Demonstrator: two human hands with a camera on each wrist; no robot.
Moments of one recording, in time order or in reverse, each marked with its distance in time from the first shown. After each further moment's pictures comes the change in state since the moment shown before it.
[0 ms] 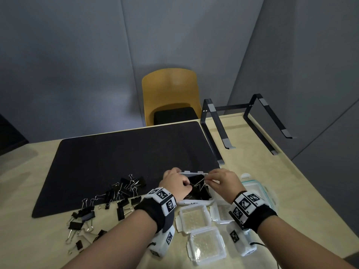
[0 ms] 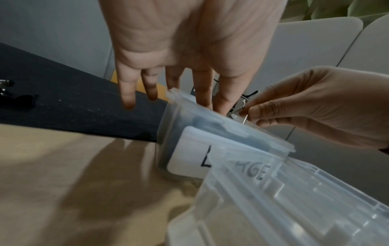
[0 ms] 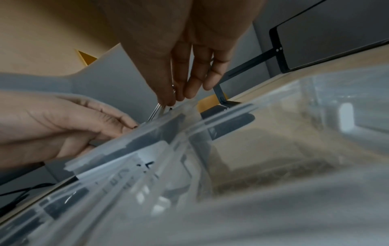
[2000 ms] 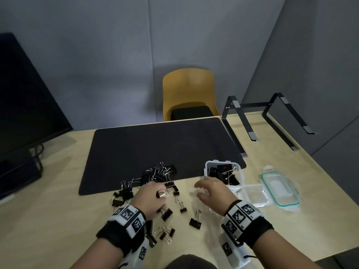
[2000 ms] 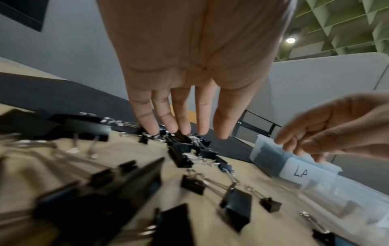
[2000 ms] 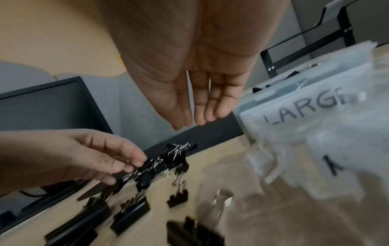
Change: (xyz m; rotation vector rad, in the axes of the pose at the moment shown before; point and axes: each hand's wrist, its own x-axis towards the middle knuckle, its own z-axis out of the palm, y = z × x) left_hand -0.109 -0.146 -0.045 -0.066 0.034 -0.060; right_hand -0.030 -0.130 0.061 0.016 -0.210 0.000
